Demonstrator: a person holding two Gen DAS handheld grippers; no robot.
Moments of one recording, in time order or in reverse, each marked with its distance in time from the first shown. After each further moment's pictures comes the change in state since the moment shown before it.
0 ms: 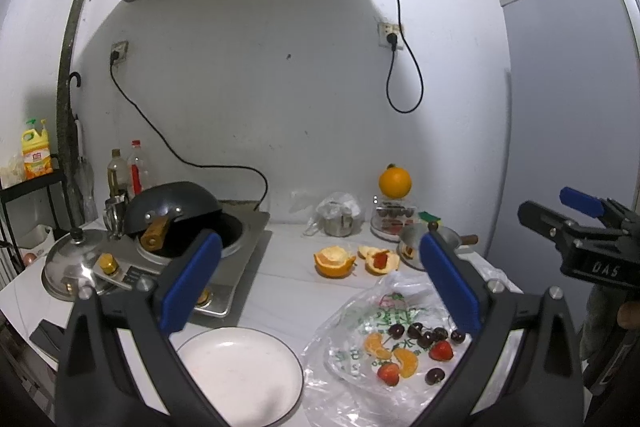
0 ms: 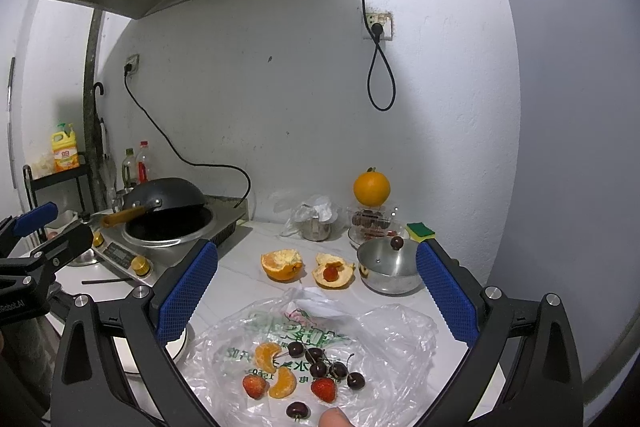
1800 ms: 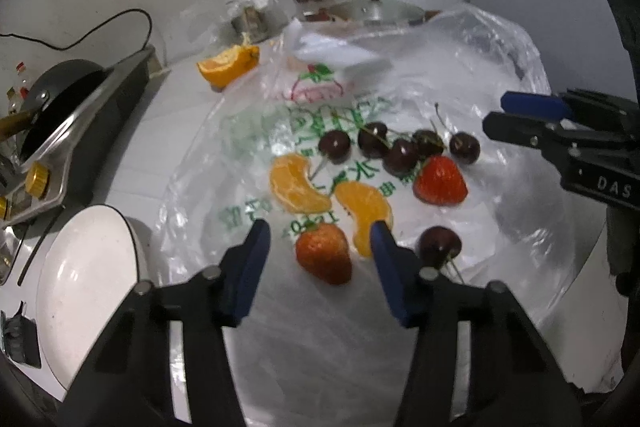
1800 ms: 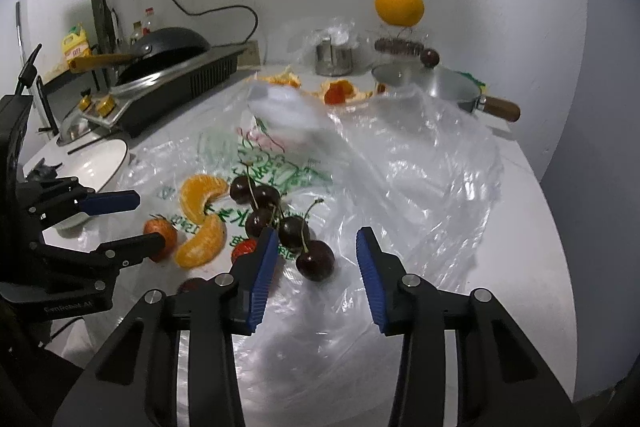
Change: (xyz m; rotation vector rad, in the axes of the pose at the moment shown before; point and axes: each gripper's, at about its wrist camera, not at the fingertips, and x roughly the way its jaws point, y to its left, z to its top) left arm 0.167 -0.109 -0.180 0.245 0.626 -0.140; right arm 0.129 -0.077 -0.163 -0.008 0.466 0.209
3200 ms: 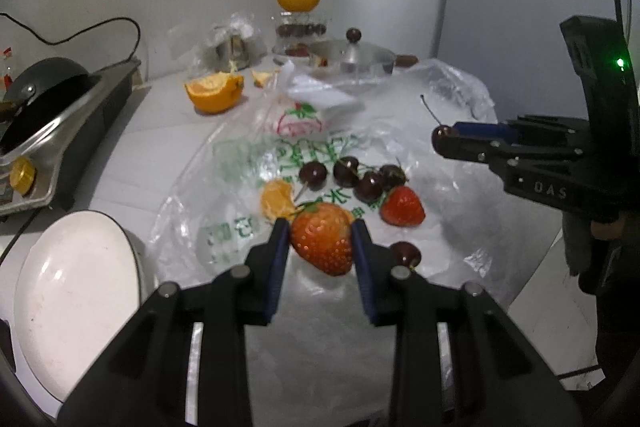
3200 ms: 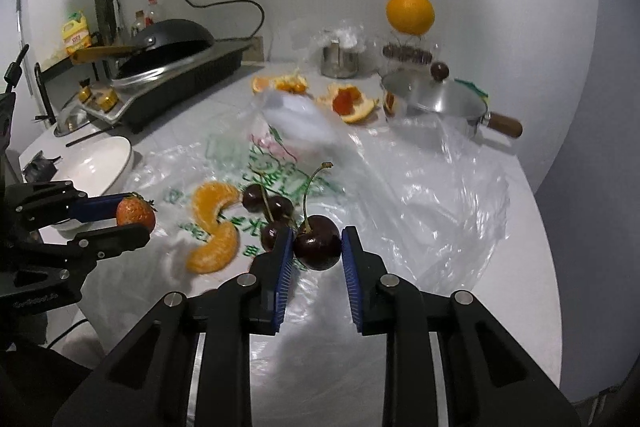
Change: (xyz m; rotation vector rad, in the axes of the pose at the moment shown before) left arm -0.041 0.030 -0.004 -0.060 -0.136 -0.174; right arm -0.010 0.025 0.020 -0.044 0.013 -0.036
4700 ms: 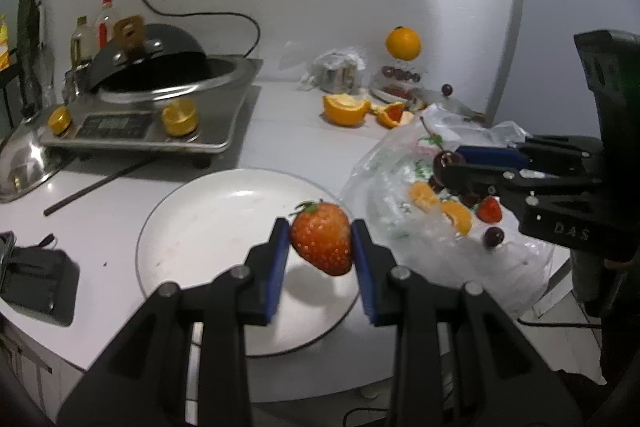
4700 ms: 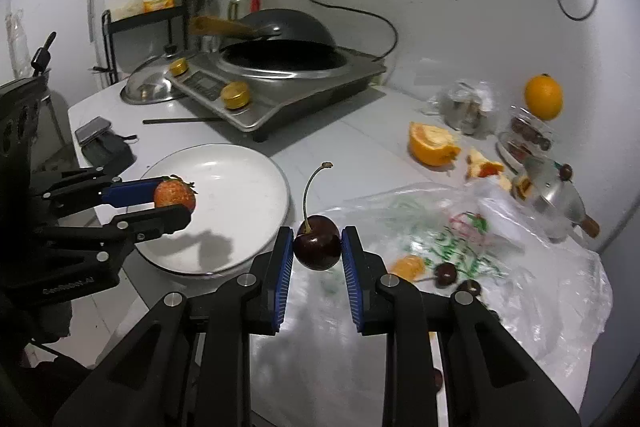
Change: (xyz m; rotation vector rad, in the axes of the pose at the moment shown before) left arm -0.096 0.143 -0.062 -0.202 -0.131 0.114; right arm 0.013 0.196 0.049 -0.242 -0.003 0.130
